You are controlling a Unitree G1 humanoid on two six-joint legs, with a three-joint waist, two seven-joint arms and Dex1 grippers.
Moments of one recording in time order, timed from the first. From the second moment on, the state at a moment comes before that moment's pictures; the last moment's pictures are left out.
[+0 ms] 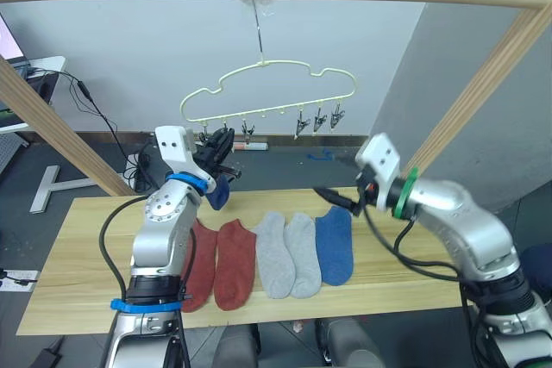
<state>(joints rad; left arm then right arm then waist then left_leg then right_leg) -0.38 0.33 0.15 -0.05 -0.34 0.30 -0.38 -0.35 -0.51 0.26 -0.29 0.27 0.68 0.57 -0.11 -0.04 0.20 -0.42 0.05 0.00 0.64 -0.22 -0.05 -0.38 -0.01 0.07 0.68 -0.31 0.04</state>
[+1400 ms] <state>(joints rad) -0.44 0.42 0.39 -0.07 -0.81 0.80 -0.44 -0.27 -0.65 0.42 0.19 -0.12 -0.20 0.73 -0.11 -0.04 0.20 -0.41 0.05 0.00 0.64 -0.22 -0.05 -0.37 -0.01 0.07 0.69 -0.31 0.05</state>
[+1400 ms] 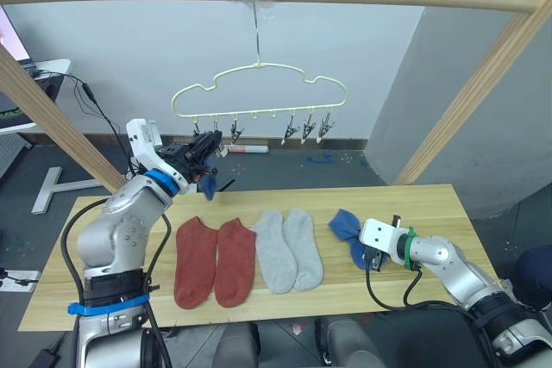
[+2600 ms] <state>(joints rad) -0.48 0.42 0.56 -0.04 -1.36 1.10 -0.12 -0.61 -0.28 0.45 0.11 -0.18 -0.28 0.72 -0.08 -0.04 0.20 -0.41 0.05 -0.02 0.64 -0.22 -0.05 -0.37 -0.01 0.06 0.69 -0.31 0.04</state>
